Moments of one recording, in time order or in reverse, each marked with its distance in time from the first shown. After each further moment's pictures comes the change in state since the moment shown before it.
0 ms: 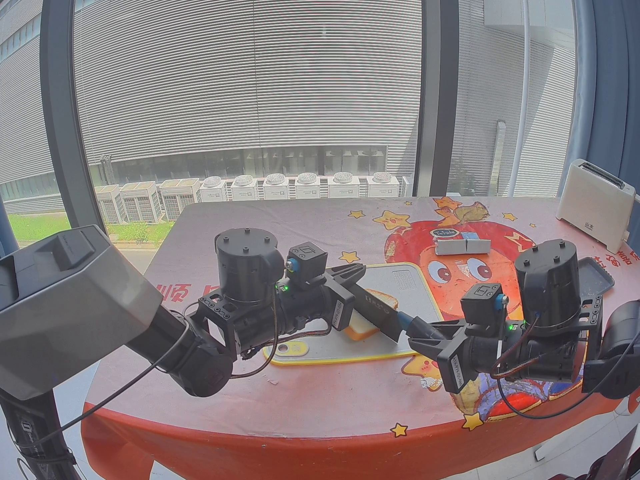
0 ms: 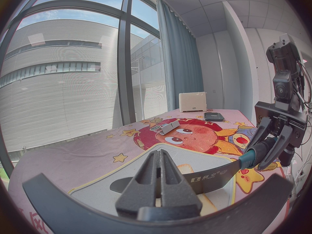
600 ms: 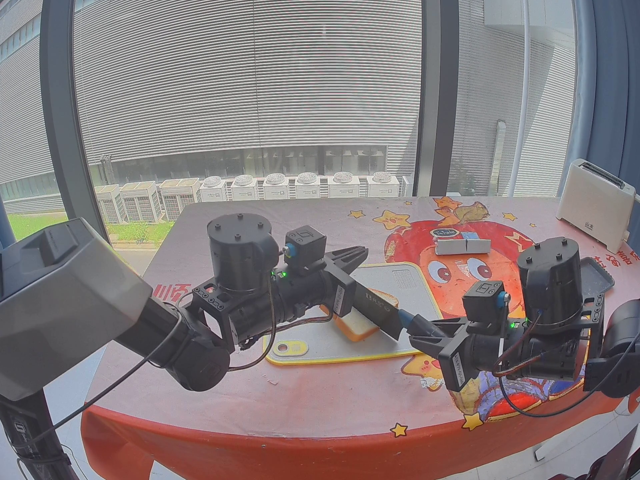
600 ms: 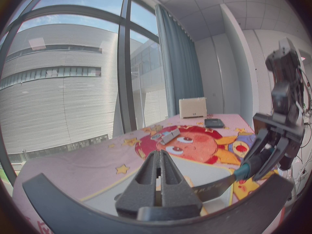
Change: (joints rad) left arm -0.001 -0.037 -0.032 -0.033 -0.001 -0.004; right arm -0.006 -0.004 -0.003 -0.002 0.002 0.000
